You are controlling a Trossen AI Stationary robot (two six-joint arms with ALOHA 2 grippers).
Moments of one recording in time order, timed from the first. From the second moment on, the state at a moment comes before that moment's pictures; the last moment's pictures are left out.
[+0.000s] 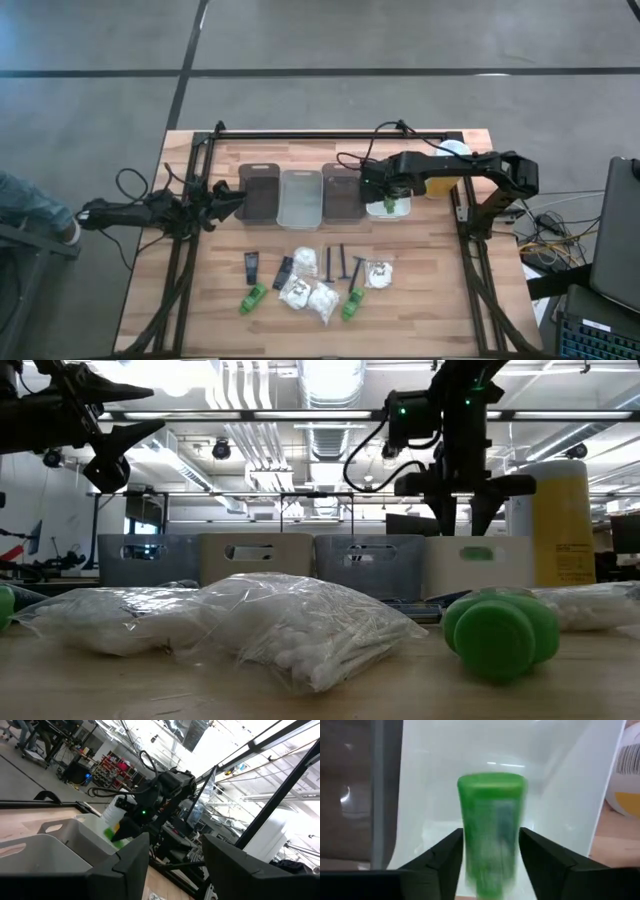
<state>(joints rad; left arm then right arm) -0.08 0.02 0.01 0.25 -0.26 -0.63 -0.23 1.61 1.14 -1.04 0.16 1.23</state>
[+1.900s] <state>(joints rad) -0.08 0.04 0.01 0.23 -0.25 -0.63 0.37 1.83 1.29 -0.77 -0.06 1.75</state>
